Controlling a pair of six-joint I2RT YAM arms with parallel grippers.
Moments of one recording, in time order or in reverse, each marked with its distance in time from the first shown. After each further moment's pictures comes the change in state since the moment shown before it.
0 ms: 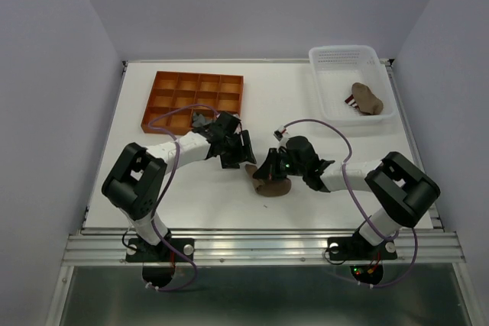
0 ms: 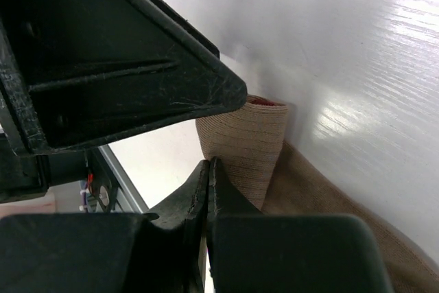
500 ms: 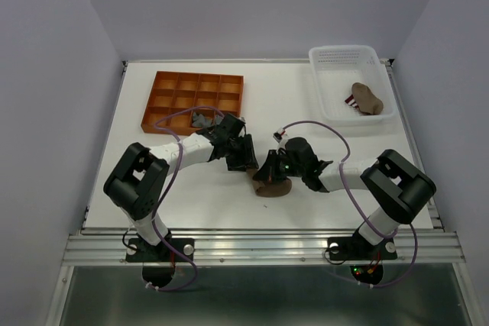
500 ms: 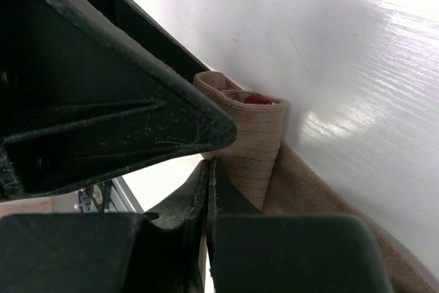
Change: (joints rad) left arm -0.040 0.011 0.000 0.005 0.036 0.003; right arm 0.000 0.036 -0.006 0.020 -0.007 0.000
